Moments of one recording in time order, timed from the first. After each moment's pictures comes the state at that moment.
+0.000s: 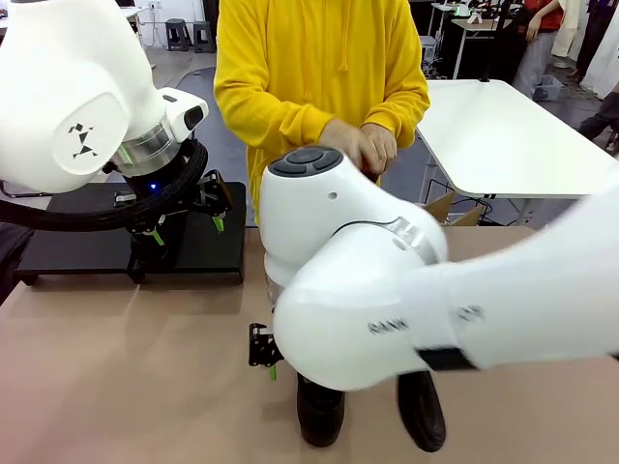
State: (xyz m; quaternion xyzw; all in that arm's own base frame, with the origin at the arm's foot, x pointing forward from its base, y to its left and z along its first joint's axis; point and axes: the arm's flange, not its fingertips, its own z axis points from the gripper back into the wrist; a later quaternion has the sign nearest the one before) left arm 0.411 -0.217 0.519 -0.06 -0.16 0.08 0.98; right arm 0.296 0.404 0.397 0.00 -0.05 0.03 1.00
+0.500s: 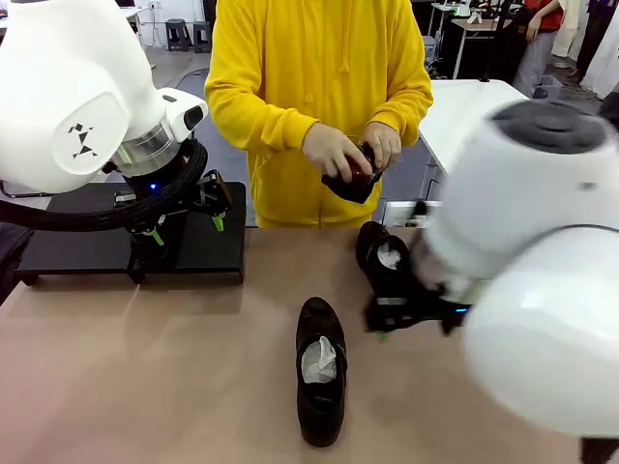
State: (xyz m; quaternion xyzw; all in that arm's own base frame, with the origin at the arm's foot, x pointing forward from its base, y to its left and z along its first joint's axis) left arm 0.412 -0.216 0.519 -0.06 -0.16 0.08 0.98; right arm 0.284 0.239 0.437 0.02 -0.14 0.02 0.99
